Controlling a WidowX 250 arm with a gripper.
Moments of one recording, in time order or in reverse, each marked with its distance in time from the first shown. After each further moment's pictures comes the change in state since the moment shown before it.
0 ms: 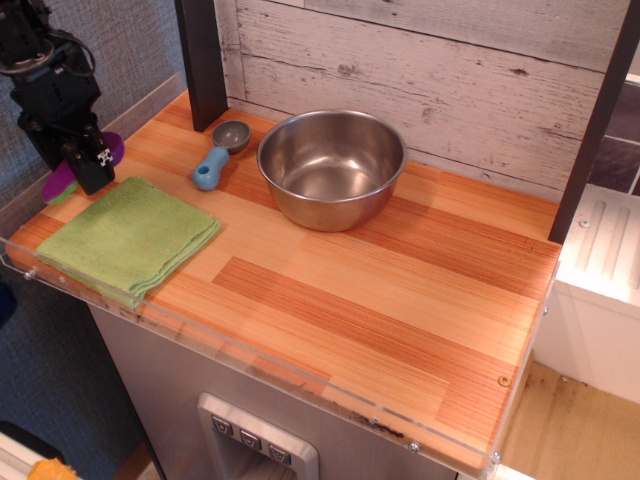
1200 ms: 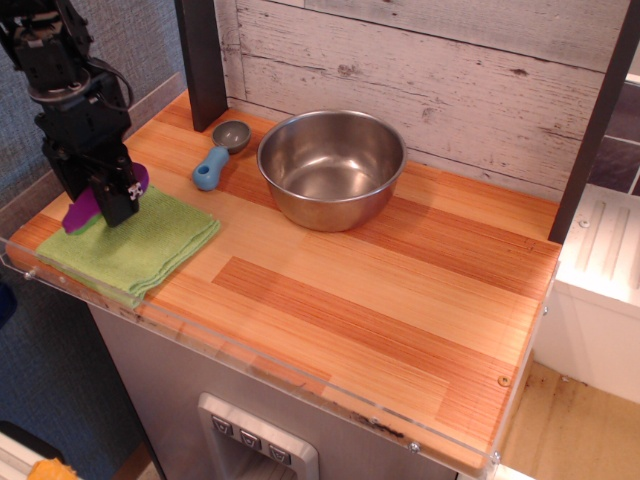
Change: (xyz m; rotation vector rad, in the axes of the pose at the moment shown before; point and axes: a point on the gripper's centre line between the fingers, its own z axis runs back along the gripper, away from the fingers) arm -0.007 -0.041 -0.005 0.033 0.061 0.004
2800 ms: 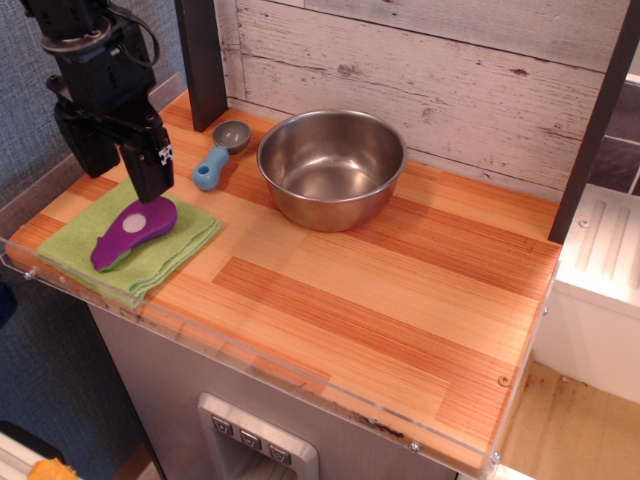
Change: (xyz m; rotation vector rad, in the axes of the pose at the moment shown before) arm 0.006 -0.039 0.049 -0.027 -0.026 0.058
